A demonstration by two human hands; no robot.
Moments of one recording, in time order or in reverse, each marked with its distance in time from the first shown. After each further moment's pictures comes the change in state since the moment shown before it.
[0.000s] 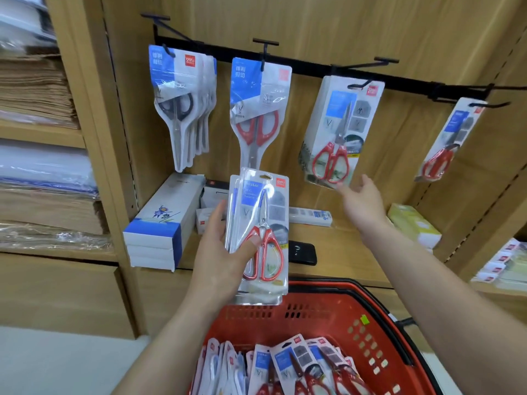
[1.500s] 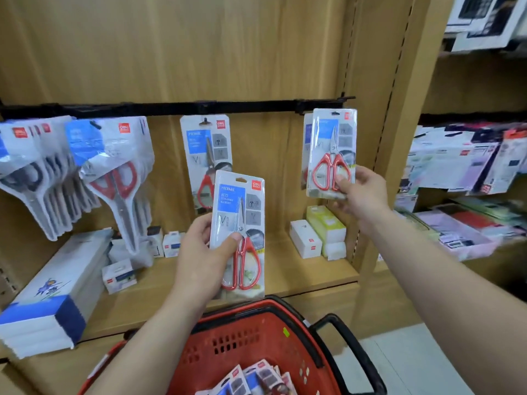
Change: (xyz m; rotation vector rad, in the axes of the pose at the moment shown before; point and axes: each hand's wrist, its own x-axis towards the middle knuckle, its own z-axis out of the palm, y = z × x) left_hand 0.020 0.058 0.184 0.050 -0.121 0.037; right_hand 0.063 0.063 -0.222 0.516 0.234 0.032
